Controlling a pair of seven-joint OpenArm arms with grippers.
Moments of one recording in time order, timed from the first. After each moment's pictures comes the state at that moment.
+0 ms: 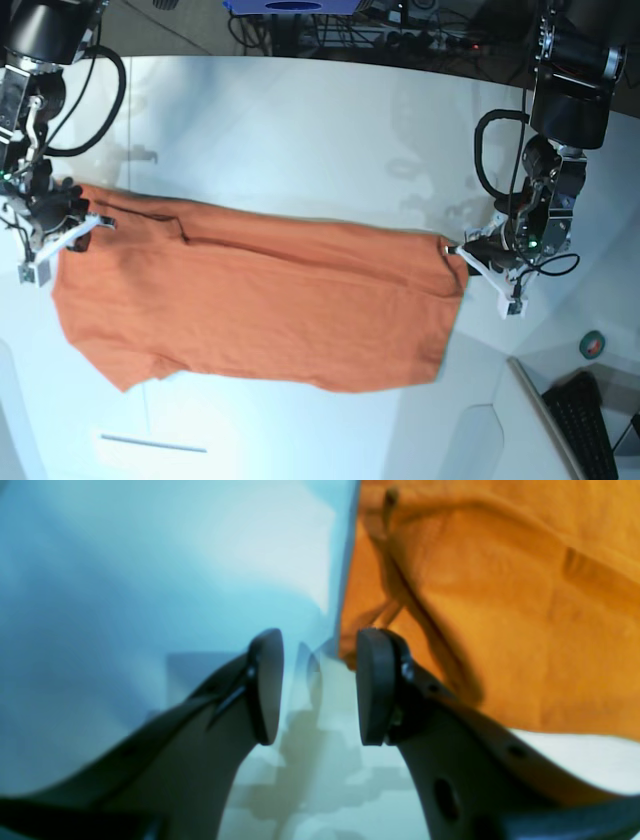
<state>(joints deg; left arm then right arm) -13.1 -24.3 12.2 58.3 -25.9 0.0 34.4 -3.3 7.4 24.1 84.6 14.5 18.8 -45.9</state>
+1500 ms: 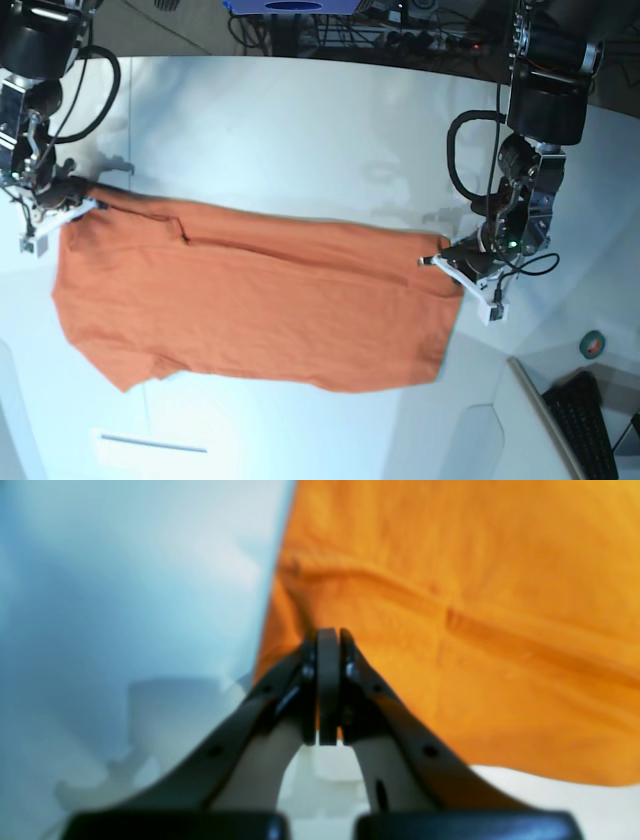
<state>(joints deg) -12.8 -18.6 9.1 57.4 -25.7 0.2 29.5 0.0 11.4 22.7 64.4 14.5 13.9 -38.3</state>
